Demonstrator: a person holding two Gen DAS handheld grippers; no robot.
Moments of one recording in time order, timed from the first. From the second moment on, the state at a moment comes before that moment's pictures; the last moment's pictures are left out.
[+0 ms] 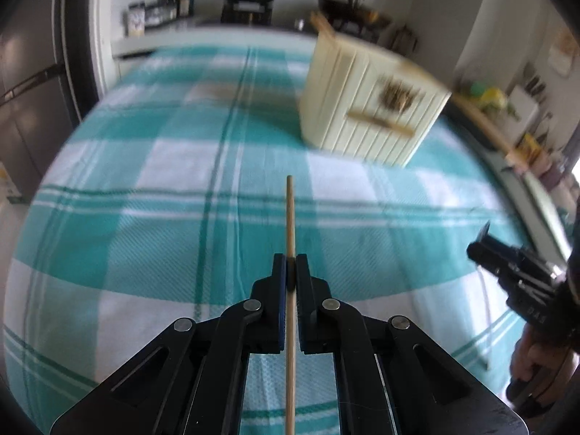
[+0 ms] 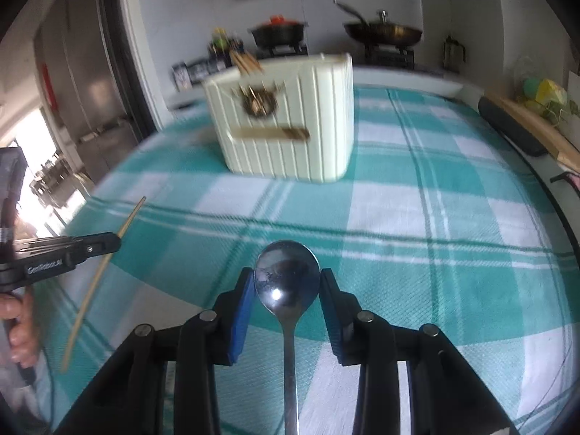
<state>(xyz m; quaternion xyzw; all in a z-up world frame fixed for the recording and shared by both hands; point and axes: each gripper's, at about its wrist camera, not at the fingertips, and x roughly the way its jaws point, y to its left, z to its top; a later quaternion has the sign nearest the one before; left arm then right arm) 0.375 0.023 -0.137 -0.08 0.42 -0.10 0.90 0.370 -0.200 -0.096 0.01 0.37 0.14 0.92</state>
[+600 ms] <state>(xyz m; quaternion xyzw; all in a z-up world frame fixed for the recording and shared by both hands) 0.305 0.043 -0.047 -0.12 0.29 -0.14 0.94 0.308 -0.214 -0.021 0.04 0.27 0.18 0.95</state>
